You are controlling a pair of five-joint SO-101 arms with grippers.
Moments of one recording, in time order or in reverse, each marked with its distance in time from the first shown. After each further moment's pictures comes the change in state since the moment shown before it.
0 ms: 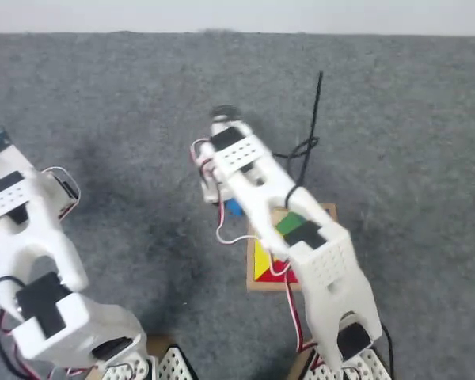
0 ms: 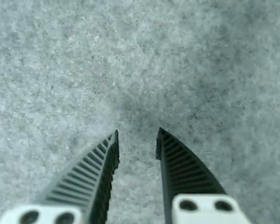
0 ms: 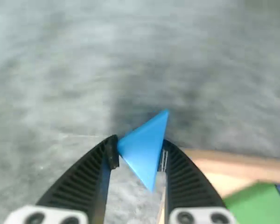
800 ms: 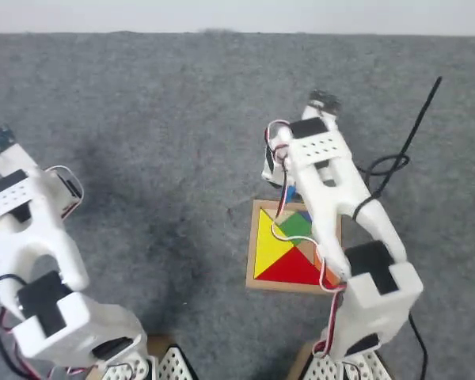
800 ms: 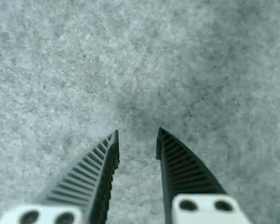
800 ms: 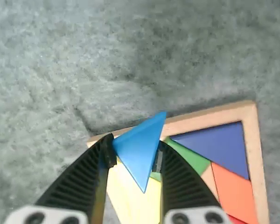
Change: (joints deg) left arm 1.1 0.2 0.0 0.0 0.2; right arm 14.9 -27.4 28.5 -6.9 -12.0
